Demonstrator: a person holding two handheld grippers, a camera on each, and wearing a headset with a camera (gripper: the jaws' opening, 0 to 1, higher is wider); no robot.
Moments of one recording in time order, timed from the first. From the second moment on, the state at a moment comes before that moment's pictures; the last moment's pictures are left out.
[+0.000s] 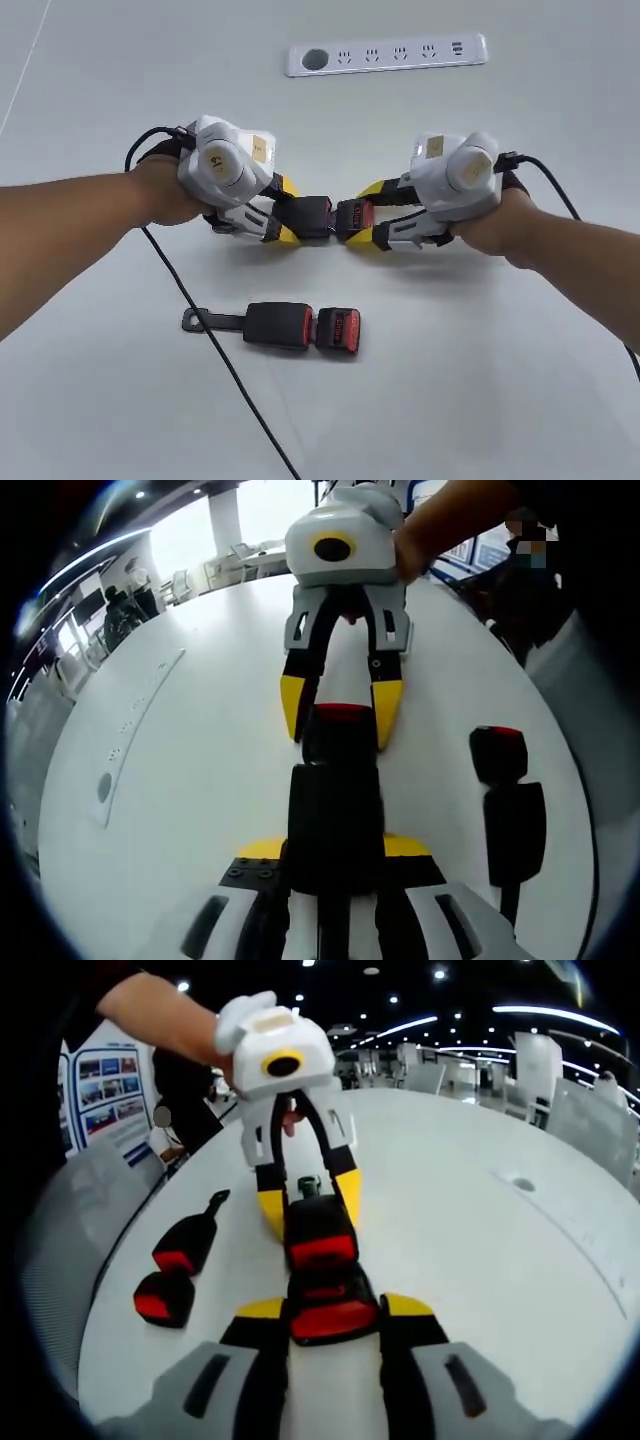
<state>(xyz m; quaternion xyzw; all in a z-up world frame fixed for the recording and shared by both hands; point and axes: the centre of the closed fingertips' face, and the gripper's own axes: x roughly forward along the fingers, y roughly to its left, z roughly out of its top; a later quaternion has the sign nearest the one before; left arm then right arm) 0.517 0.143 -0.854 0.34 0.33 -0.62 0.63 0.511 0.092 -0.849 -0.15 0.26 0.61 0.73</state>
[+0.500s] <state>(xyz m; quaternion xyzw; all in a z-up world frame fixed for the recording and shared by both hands) 0.517 0.143 -0.854 0.34 0.33 -0.62 0.62 0.511 0.093 -0.850 -0.16 0.26 0.61 0.73</state>
